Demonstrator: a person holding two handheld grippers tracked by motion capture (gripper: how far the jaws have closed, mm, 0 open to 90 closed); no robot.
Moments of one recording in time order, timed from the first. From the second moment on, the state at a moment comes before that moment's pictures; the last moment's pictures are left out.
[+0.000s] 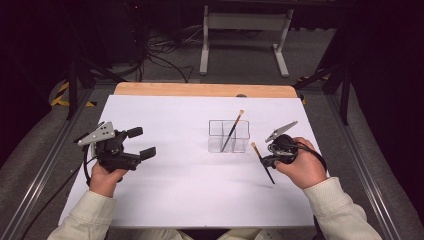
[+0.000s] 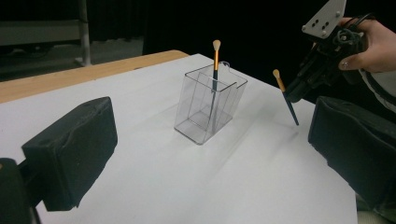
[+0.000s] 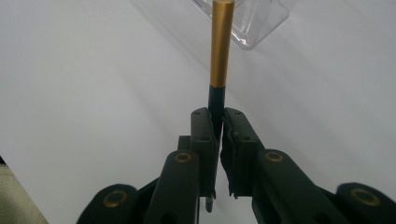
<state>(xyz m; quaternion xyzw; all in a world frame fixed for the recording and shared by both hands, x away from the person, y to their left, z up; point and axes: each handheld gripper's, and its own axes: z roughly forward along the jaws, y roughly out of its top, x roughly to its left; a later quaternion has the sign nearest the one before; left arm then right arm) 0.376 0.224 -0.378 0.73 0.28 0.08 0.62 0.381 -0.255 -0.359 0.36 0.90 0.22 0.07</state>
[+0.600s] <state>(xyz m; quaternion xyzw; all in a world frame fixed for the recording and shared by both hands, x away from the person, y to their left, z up) 0.377 0.223 -0.379 0.72 0.28 0.08 0.62 0.372 -0.265 -0.338 0.34 0.88 0.31 0.10</state>
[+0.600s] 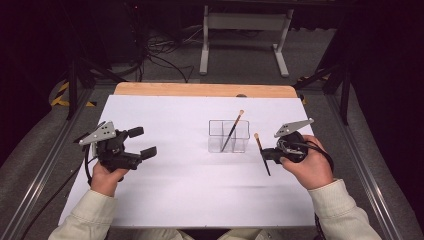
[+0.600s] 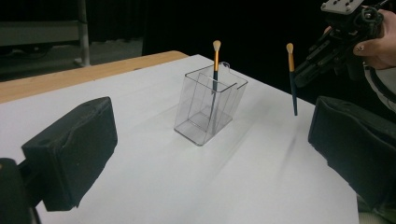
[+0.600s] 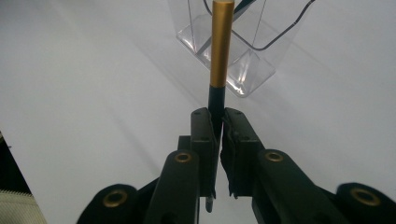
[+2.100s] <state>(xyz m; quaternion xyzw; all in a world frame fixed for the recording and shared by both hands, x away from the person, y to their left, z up) 0.379 0.225 -0.385 0.71 0.26 0.11 0.64 0.367 -0.276 -0.312 0.27 0.79 0.50 0.22</state>
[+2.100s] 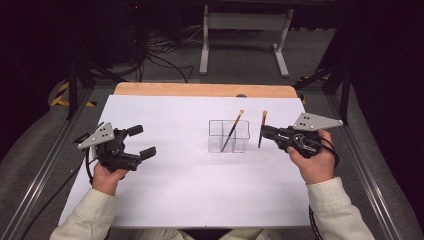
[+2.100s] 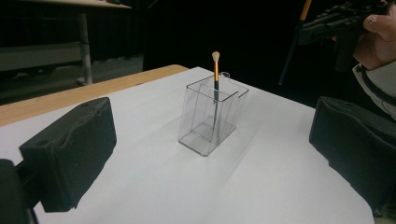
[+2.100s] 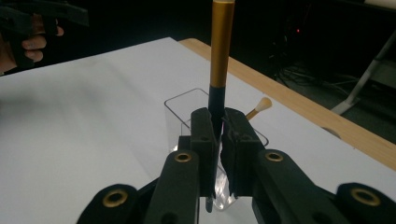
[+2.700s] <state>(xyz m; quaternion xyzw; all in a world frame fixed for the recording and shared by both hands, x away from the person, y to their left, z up) 0.380 0.226 -0.387 0.71 0.26 0.10 0.64 0.384 -0.267 -0.310 0.26 0.77 0.54 0.22</state>
